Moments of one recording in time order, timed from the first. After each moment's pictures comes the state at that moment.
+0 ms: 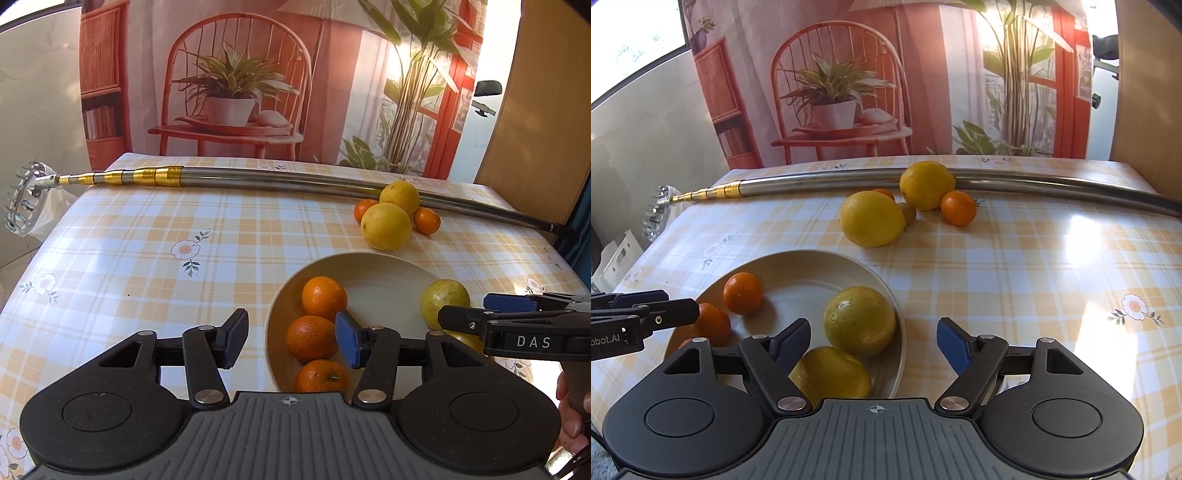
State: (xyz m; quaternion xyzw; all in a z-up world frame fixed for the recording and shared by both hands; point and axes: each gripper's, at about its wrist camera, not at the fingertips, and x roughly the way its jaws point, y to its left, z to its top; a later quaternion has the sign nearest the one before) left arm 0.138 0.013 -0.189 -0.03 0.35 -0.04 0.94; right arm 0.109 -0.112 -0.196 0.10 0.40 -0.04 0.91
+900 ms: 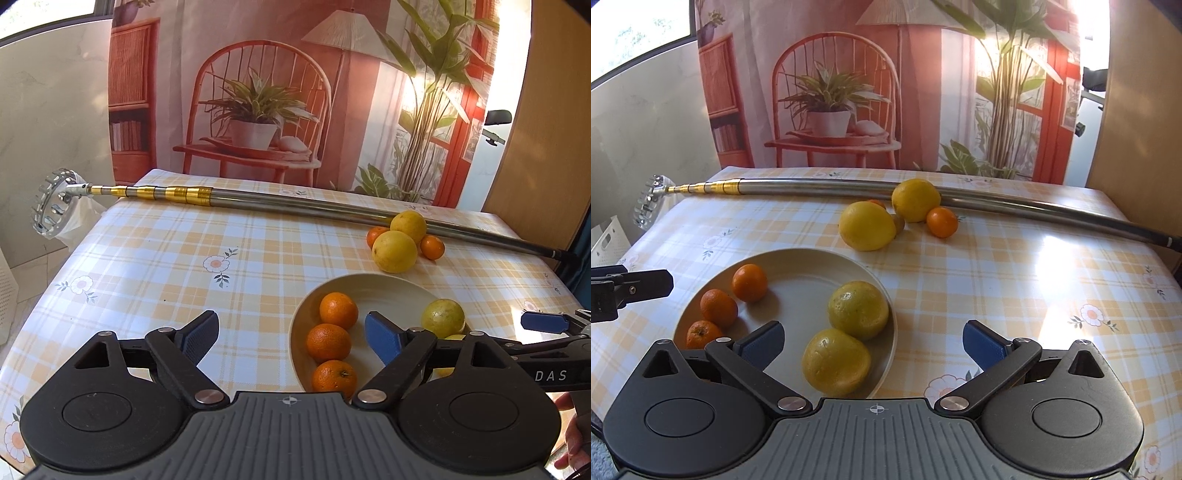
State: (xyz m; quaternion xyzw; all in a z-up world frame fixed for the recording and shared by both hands) left arm 0.111 0.030 -0.168 -0.05 0.31 -0.02 0.95; right arm 0.082 -0.094 -0.169 0.05 0.39 -0.07 0.92
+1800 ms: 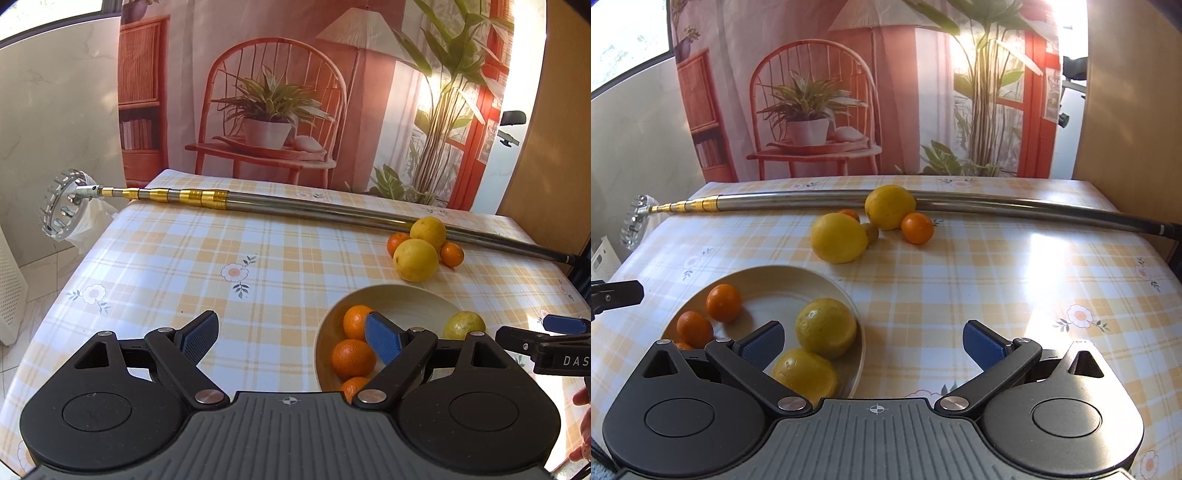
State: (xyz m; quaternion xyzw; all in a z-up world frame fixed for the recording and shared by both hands) left arm 0.129 0.047 -0.160 -0.05 0.32 0.00 0.95; right arm 0.089 -0.123 -0.168 0.08 0.38 -0.09 0.92
